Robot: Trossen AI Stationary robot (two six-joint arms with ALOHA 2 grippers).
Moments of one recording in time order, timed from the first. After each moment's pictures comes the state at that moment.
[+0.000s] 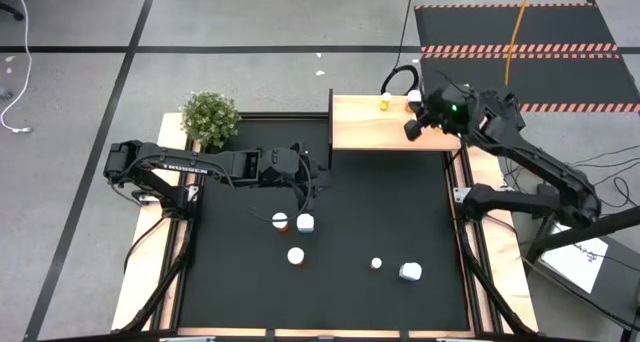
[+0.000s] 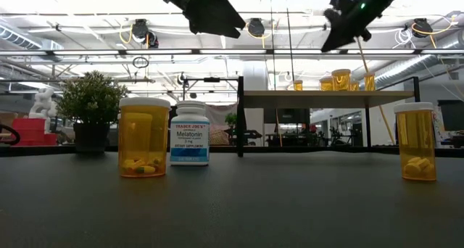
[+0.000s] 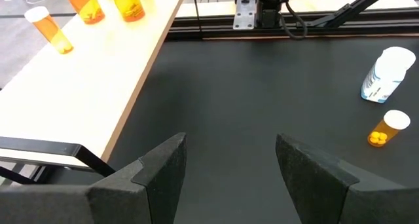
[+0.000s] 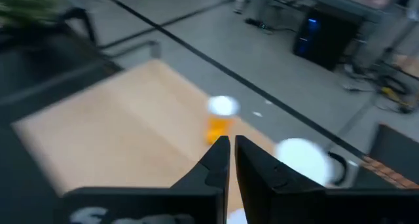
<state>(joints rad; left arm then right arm) 0.01 1.50 1.17 -0.17 -0.16 0.04 -0.70 0.93 0.92 -0.47 0.18 -0.02</state>
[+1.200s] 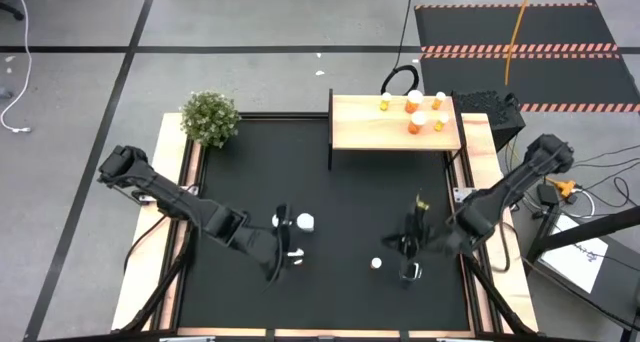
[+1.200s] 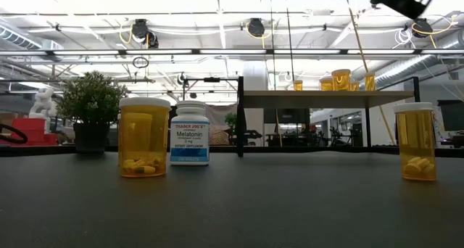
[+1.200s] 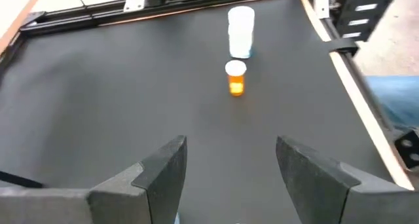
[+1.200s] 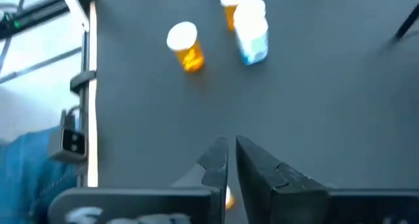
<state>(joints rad) -0.47 1.50 1.17 -0.31 -0.36 -0.15 0.67 1.21 0.92 -0.58 0.52 0.88</state>
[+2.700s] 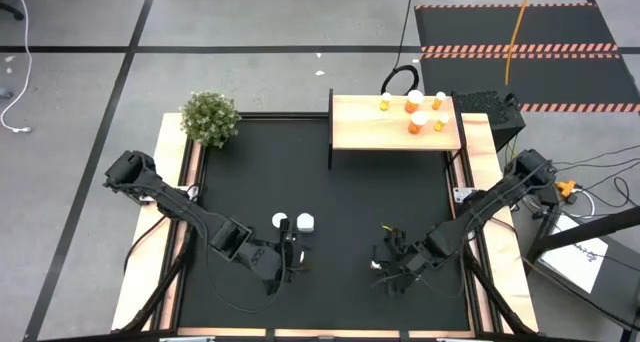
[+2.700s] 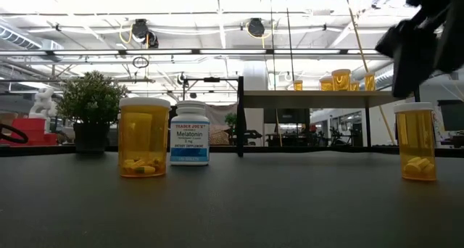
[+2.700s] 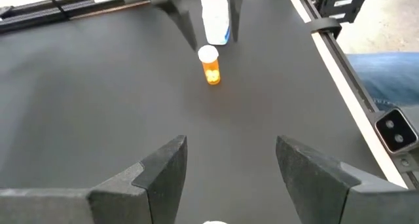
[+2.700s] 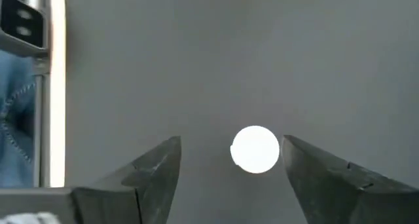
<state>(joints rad) -0.54 1.58 1.17 -0.27 -0.37 -0.16 0.63 1.52 0.93 -0.48 0.23 0.76</state>
